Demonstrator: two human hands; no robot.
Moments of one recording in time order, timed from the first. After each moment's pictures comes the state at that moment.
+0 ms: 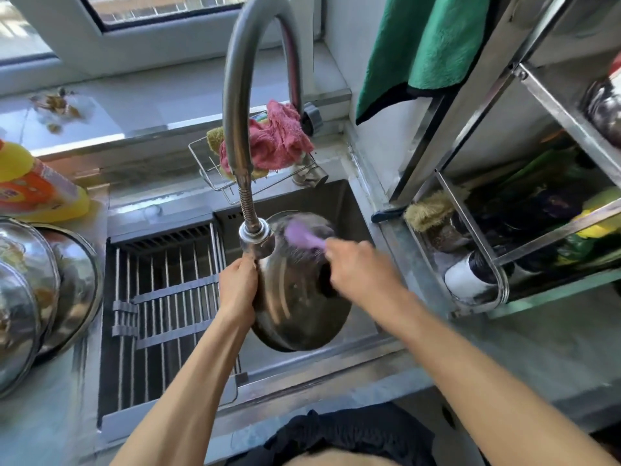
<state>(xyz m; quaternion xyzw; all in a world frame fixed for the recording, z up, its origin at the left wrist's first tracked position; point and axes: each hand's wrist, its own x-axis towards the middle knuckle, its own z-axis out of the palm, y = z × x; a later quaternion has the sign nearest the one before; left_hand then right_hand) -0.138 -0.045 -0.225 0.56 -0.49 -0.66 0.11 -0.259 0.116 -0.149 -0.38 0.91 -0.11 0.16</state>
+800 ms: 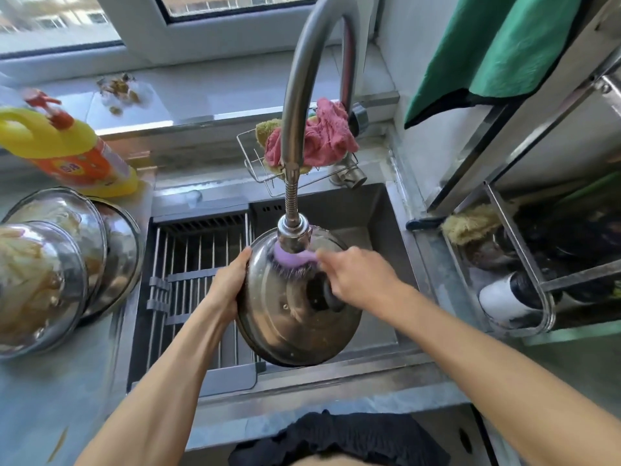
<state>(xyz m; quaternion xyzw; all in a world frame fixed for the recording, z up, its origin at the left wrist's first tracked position) -0.085 -0.095 -0.231 0.57 -0.44 -0.69 0.05 -0.249 0.079 -0.166 -0.54 0.82 -0.05 0.18</state>
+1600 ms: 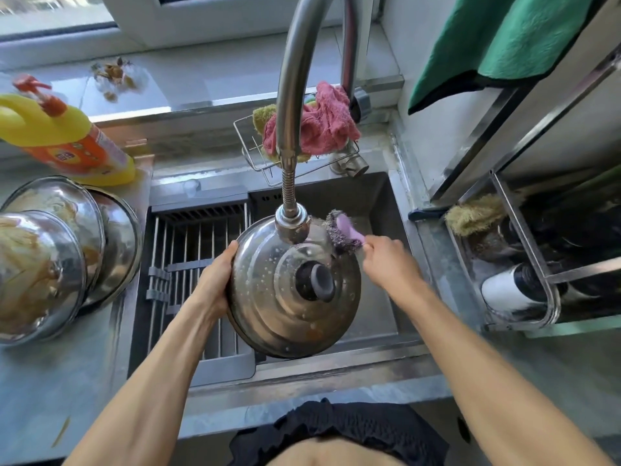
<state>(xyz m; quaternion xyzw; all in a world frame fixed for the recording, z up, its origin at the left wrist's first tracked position) -0.067 -0.105 -0.247 0.56 -0.38 -0.73 0.06 -0.282 0.100 -0.207 -0.30 0.91 -0.14 0.25</state>
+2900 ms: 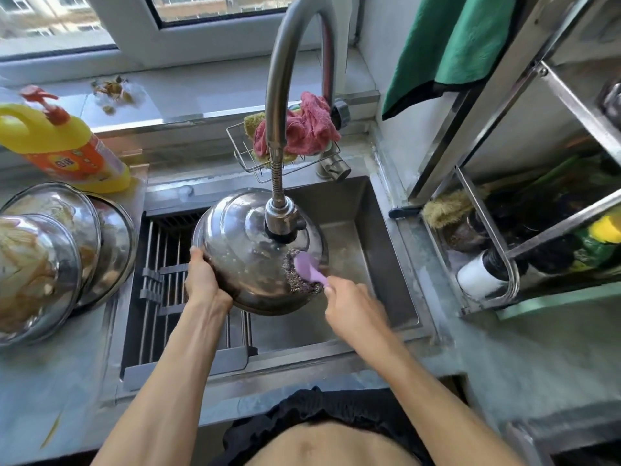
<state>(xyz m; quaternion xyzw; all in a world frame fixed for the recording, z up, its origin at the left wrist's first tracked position) -0.072 -0.076 -0.212 0.62 -0.20 -0.70 0.29 -0.184 0.140 -0.178 -0.29 0.90 -0.17 0.28</state>
